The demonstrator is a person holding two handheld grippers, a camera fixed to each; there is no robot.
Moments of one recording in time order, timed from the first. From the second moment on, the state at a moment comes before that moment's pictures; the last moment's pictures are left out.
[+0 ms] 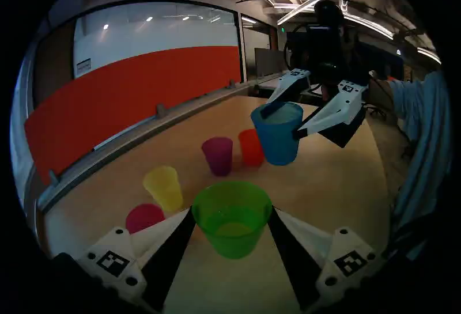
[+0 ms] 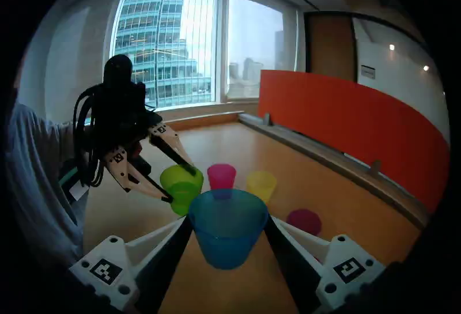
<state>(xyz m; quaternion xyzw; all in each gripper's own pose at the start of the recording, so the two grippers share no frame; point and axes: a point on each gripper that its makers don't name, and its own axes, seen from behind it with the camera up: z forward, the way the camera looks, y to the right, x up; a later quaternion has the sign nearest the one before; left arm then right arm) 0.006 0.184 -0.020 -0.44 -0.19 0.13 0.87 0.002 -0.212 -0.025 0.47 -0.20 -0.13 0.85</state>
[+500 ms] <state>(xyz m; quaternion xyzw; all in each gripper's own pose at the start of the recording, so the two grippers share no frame) -0.027 0.187 -0.020 -0.46 -0.23 0.16 0.84 -0.054 -0.207 -0.029 0.47 -0.24 -0.16 0.83</state>
